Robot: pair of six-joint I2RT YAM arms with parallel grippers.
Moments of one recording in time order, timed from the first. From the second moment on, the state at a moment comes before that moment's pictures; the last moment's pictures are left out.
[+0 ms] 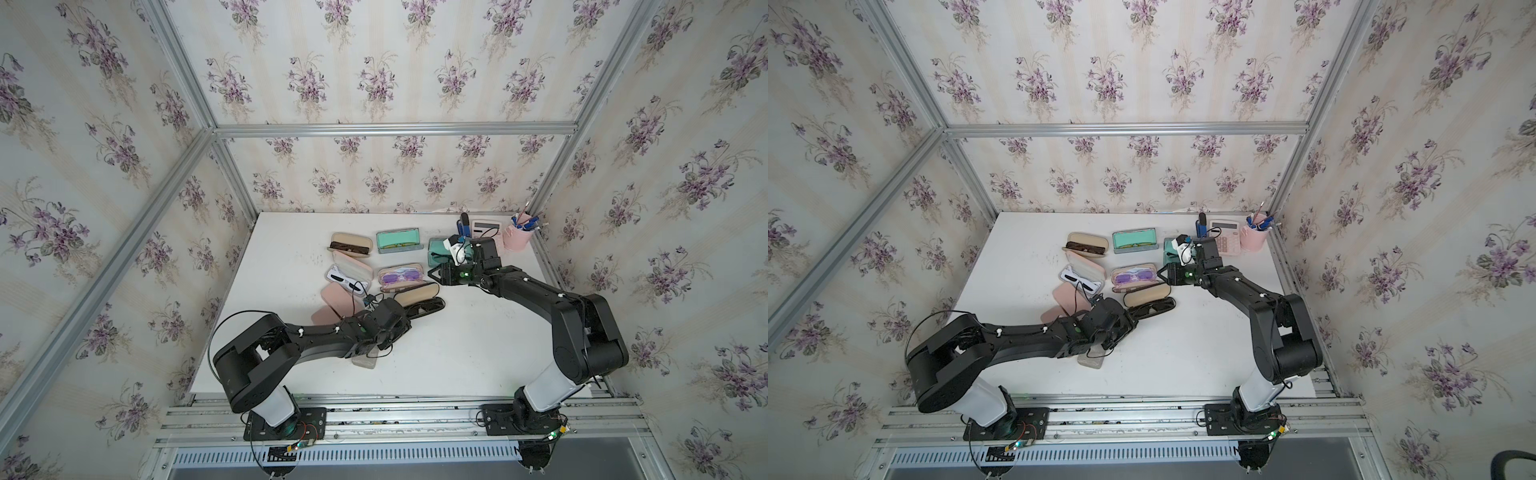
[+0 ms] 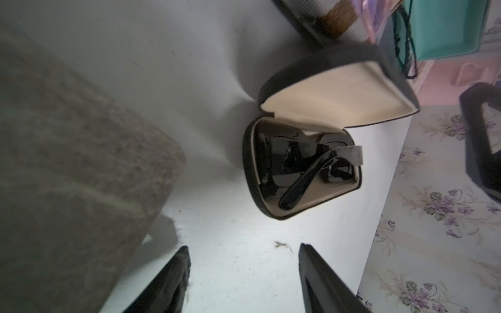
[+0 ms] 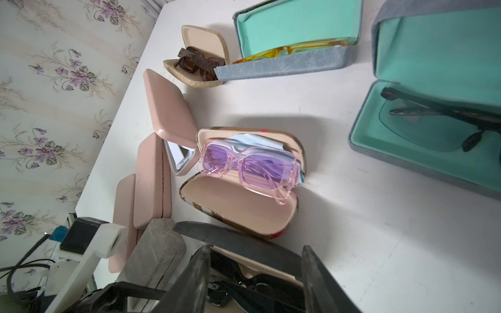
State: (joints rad) left arm -0.89 1.59 0.73 0.01 -0.09 -1.44; right arm 0.28 1.65 0.97 -0.11 -0.57 0.22
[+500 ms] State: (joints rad) left arm -0.88 1.68 0.79 0.02 -0.16 -1.47; right arm 0.24 1.74 0.98 -0.06 -0.69 0.19
